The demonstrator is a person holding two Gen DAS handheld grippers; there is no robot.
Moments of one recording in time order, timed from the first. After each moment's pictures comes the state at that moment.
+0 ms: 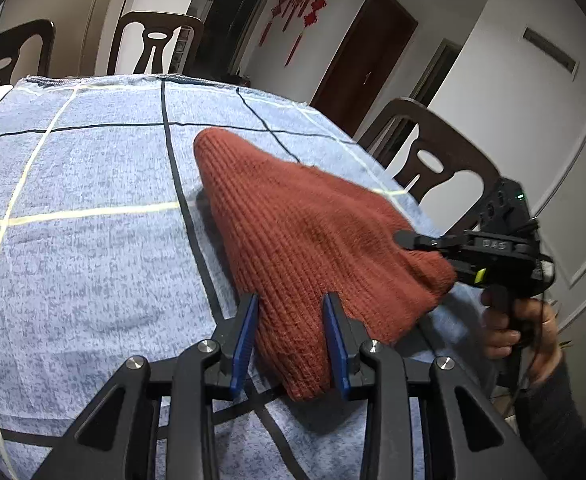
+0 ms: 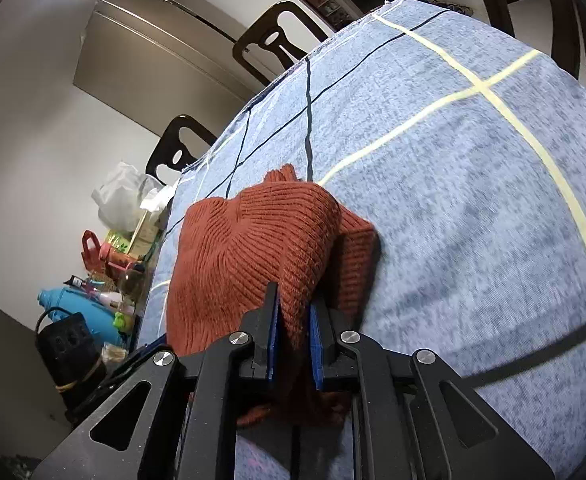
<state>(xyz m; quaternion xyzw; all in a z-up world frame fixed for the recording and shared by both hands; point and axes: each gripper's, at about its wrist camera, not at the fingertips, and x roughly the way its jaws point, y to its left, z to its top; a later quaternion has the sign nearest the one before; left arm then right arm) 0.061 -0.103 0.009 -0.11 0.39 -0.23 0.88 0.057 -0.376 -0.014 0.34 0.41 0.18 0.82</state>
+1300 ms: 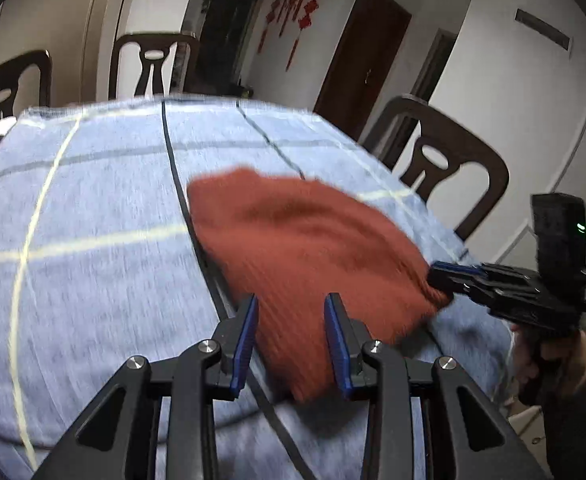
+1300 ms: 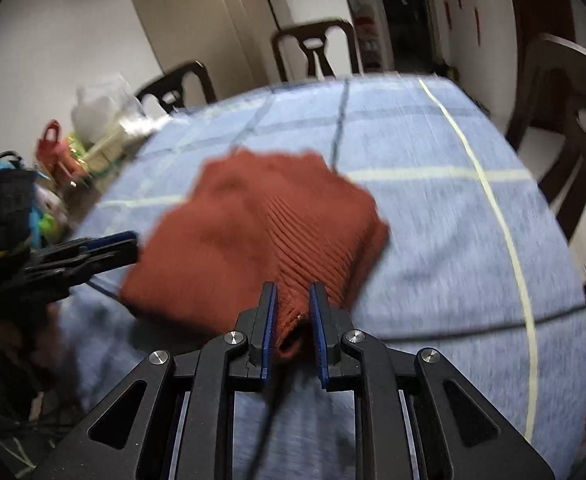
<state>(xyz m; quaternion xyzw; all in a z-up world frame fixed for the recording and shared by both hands) 0.057 -0.110 0.025 -0.07 0.39 -0.22 0.89 0.005 -0.328 0.018 0.10 0.41 0.13 0.90</state>
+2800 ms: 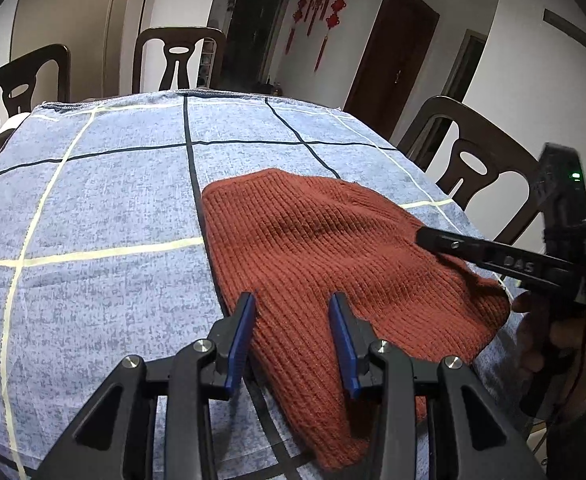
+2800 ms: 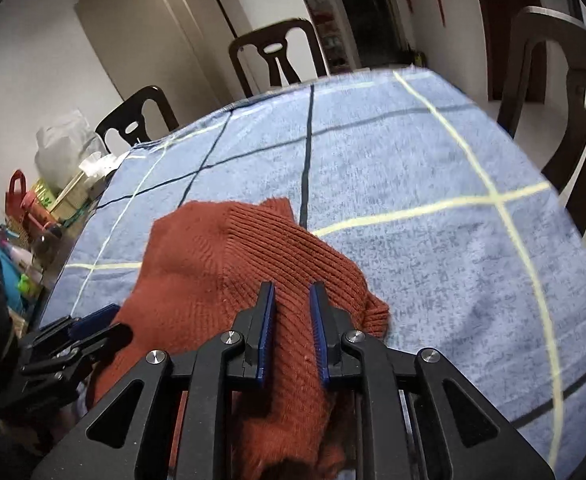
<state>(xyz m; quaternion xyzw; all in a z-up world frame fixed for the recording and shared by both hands) 0.091 -0.120 0.012 -0.07 0.39 -0.16 0.90 0.073 -0.323 0.022 0.14 0.40 0.08 0.90</state>
